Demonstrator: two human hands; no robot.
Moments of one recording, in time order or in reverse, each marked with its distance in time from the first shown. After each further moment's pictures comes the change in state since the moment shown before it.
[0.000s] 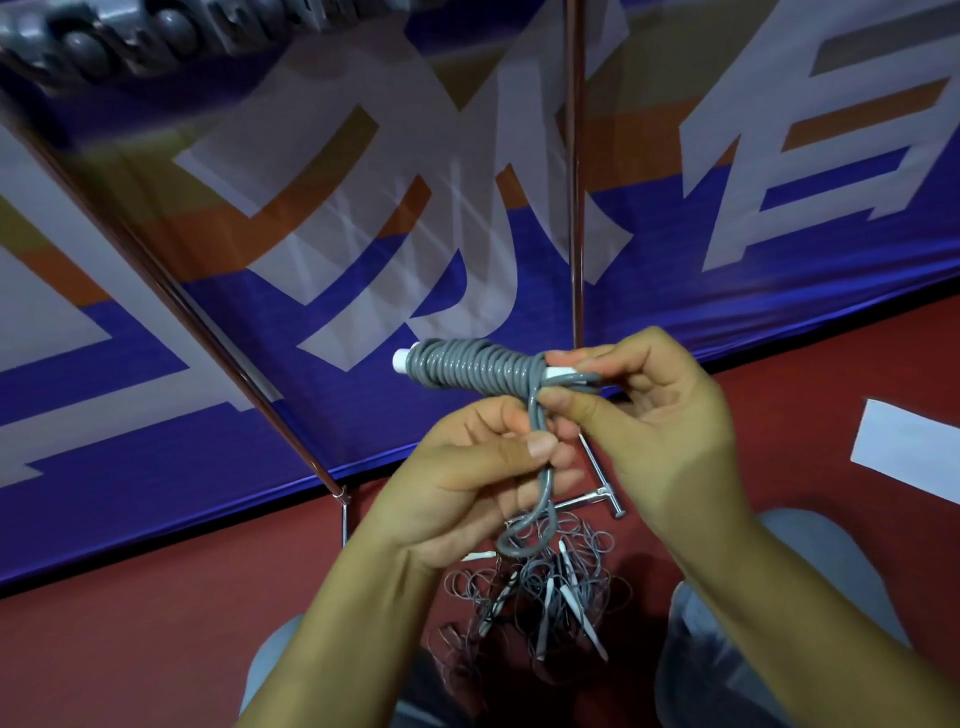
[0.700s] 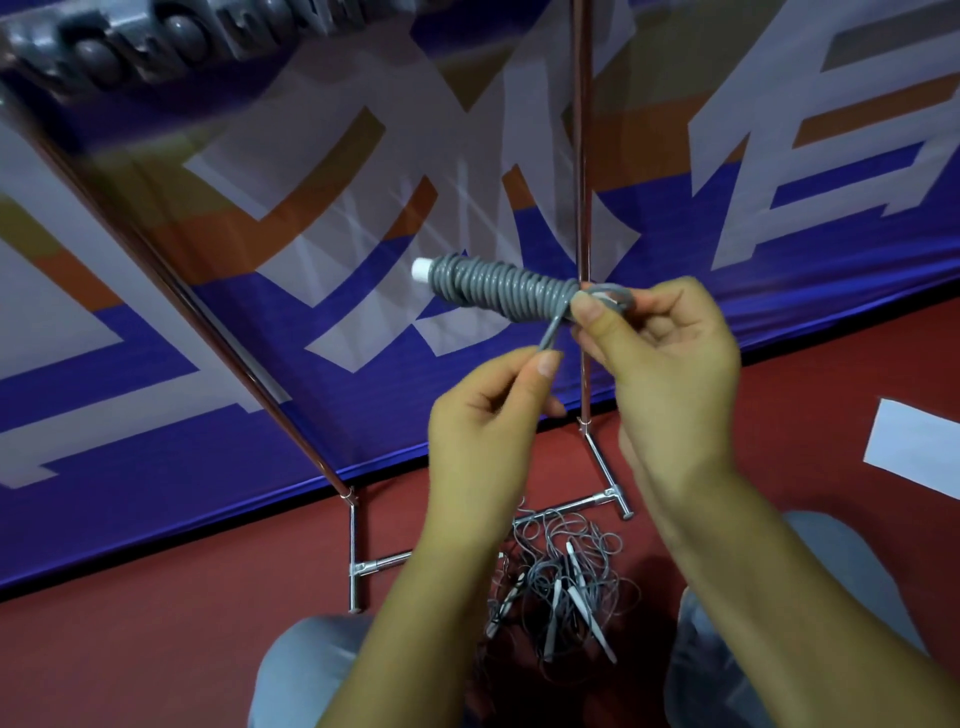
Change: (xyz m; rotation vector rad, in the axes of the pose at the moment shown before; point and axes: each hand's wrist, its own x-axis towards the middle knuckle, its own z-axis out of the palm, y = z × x) left_hand 0.020 -0.009 0.027 0.649 0.647 0.494; right_hand 0.033 0.005 0.008 0.067 0.318 0.046
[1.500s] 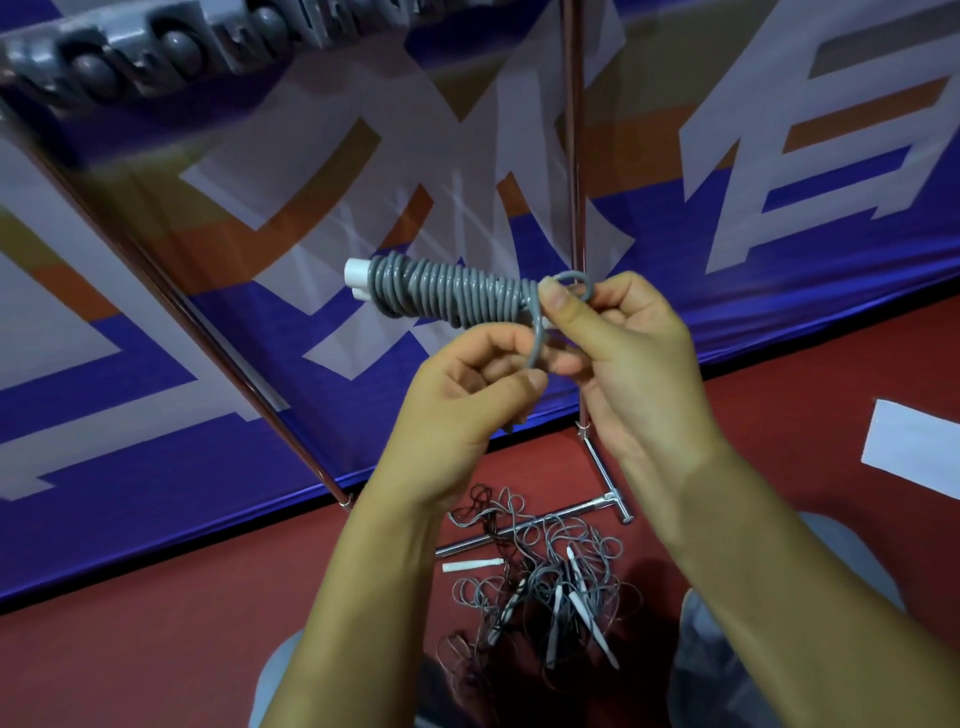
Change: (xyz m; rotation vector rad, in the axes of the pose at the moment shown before) left_hand 0.026 0.005 -0.024 -0.198 -0.386 0.034; right_hand 0.006 -0.011 0.019 0.181 -0.123 0.277
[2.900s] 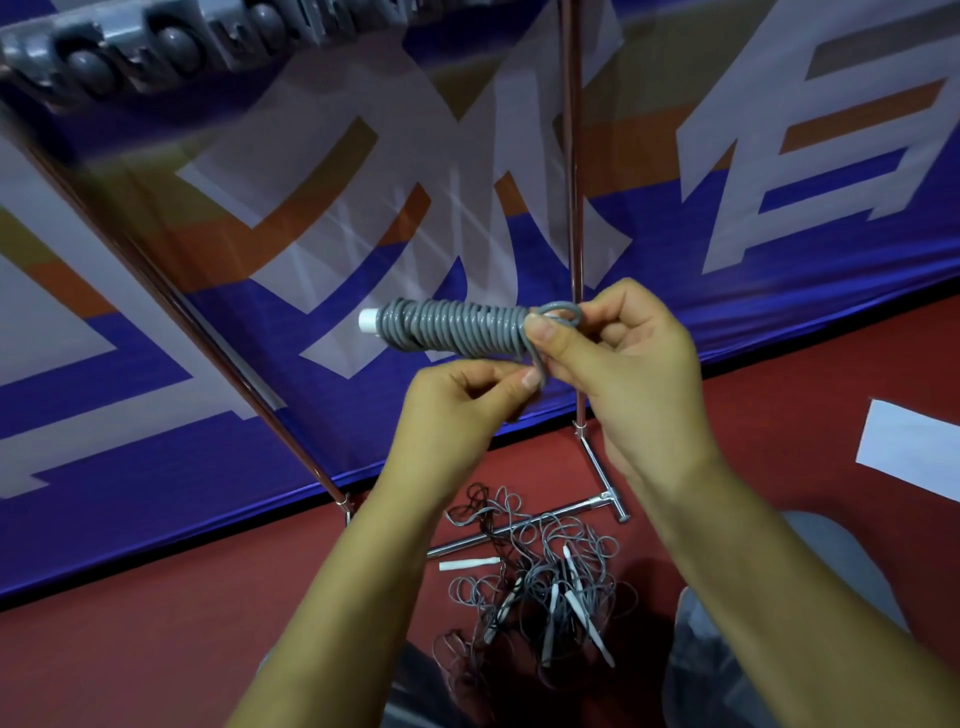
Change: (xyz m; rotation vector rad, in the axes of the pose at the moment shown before) left_hand 0.004 -0.013 -0.004 0.420 0.177 -0.079; right_hand -0.005 0.008 -0.014 -0.275 -0.022 -0.156
